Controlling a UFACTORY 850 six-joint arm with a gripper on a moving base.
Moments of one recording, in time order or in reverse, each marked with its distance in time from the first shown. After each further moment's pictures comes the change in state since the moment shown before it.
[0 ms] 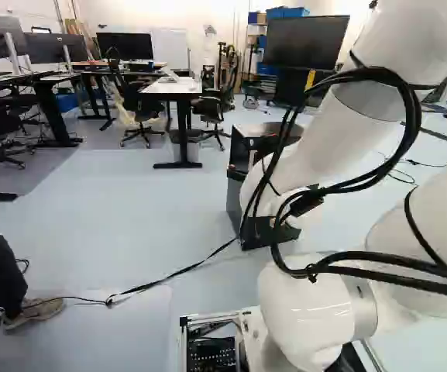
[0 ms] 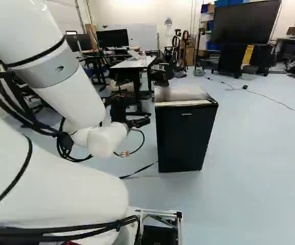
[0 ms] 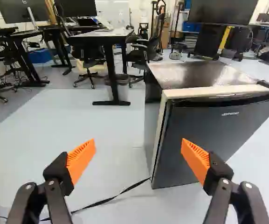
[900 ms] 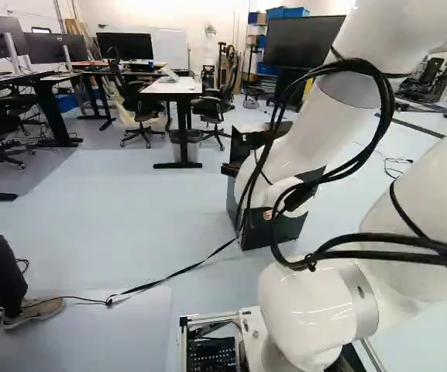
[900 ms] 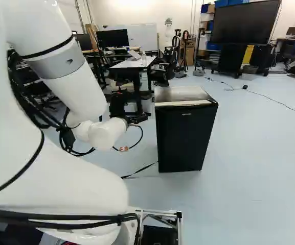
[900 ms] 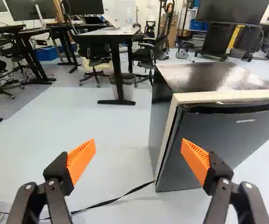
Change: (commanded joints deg) arm 2.9 -5.9 -5.1 0.2 0.0 0.0
